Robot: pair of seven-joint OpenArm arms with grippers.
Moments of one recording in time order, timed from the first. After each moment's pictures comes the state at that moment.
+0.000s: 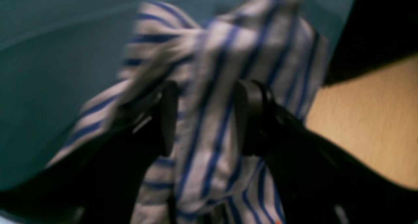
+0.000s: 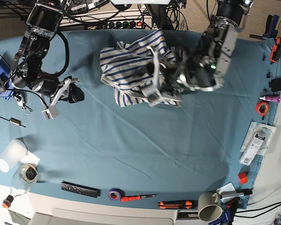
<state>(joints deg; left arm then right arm) -0.6 -9.6 23.6 109.6 -31.6 -33.5 61.2 0.1 16.1 26.2 94.3 45.6 38.7 -76.6</state>
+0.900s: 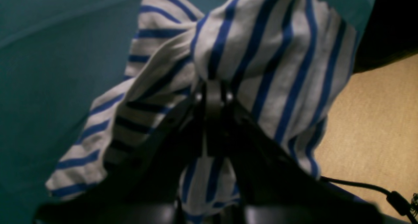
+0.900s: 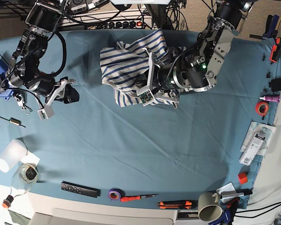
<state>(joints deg) -2.3 -9.6 25.8 109.6 -28.0 -30.3 62.8 0.2 16.1 28.0 94.3 45.5 38.7 -76.1</state>
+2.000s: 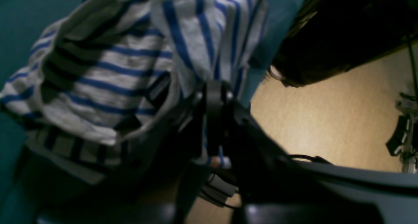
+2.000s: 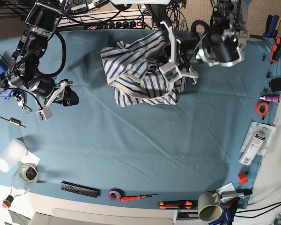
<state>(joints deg) 15.9 -9.9 9.3 126.6 -43.5 -36.6 72.2 0.1 16.1 28.1 94.3 45.3 38.7 -73.3</state>
